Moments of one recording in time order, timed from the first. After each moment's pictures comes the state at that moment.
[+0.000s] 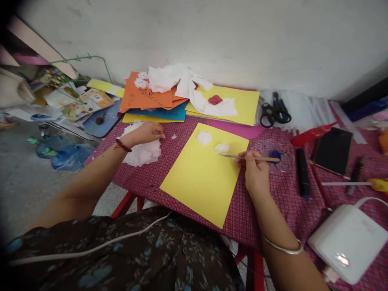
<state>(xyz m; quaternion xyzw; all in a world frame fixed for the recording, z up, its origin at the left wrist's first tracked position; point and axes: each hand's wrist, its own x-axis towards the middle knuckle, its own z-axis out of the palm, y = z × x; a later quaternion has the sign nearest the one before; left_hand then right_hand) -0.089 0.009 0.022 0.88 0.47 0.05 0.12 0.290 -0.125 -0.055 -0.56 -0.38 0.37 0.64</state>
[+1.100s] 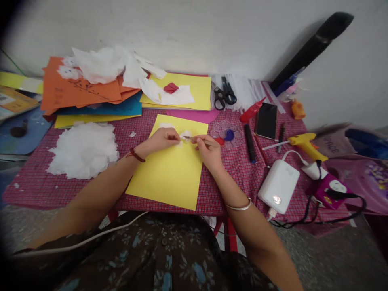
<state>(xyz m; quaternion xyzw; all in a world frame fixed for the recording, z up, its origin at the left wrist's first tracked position) 0.091 -0.015 -0.030 0.83 0.33 0.20 0.41 0.279 -0.124 -0.048 -0.57 -0.48 0.32 0.58</state>
